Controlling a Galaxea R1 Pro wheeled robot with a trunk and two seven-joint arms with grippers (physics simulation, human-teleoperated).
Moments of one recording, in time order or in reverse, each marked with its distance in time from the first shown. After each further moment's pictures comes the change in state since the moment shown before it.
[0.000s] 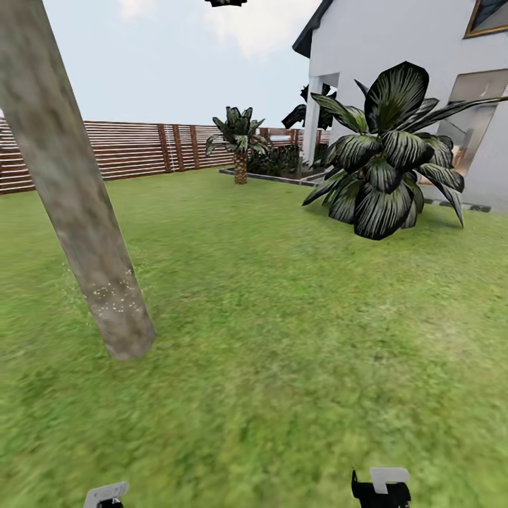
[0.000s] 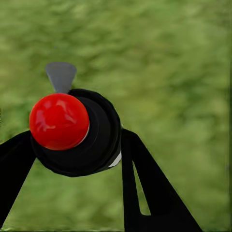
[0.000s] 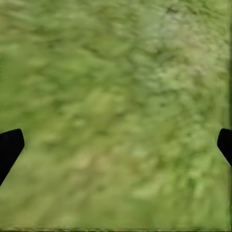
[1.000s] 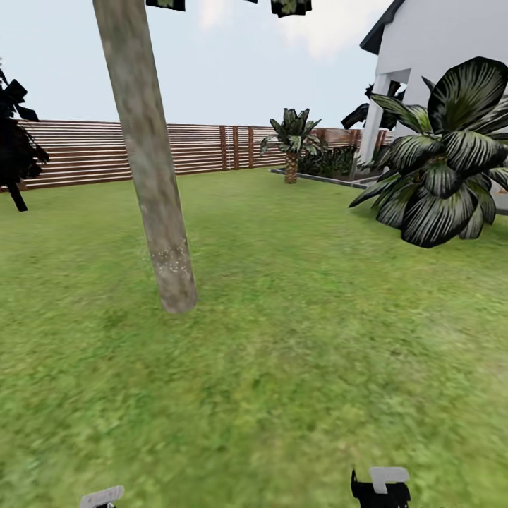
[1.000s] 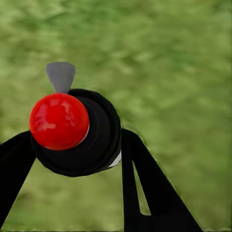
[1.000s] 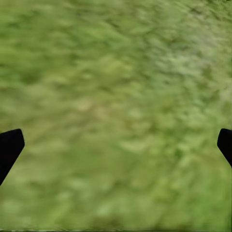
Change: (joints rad) left arm 0.015 0.007 -0.001 -0.002 0.040 -0.003 0.000; right arm 0.000 0.001 0.000 -0.001 -0.001 0.000 0.000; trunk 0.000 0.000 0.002
